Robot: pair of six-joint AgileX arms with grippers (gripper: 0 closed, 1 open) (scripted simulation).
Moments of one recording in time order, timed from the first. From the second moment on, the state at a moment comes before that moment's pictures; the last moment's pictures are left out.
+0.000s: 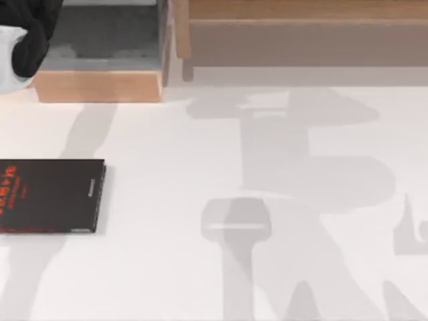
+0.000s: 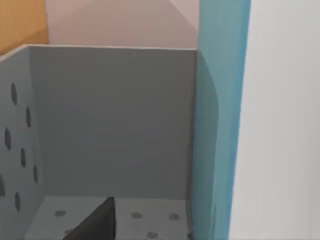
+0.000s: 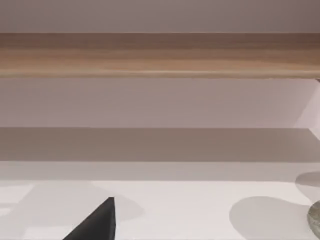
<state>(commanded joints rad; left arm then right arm) -0.20 1.88 1.24 0.65 -0.17 -0.01 0.00 0.00 0.00 0.00 0.00 0.00</state>
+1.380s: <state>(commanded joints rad) -0.20 2.01 1.40 0.61 -0.16 -0.01 0.00 0.00 0.00 0.00 0.00 0.00</state>
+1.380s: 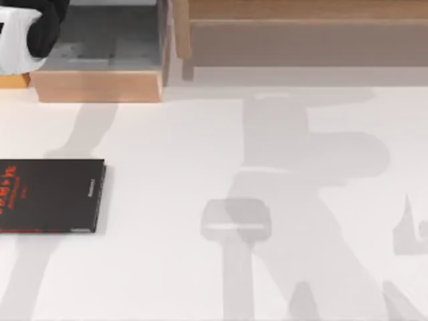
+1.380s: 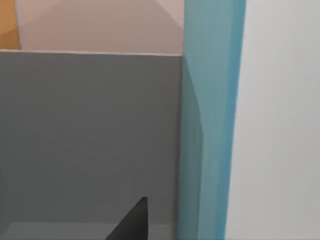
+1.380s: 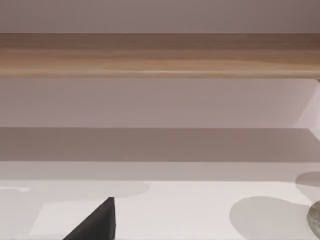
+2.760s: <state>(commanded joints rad) -0.20 1.96 1.37 0.58 -0.16 -0.01 0.00 0.00 0.00 0.00 0.00 0.00</state>
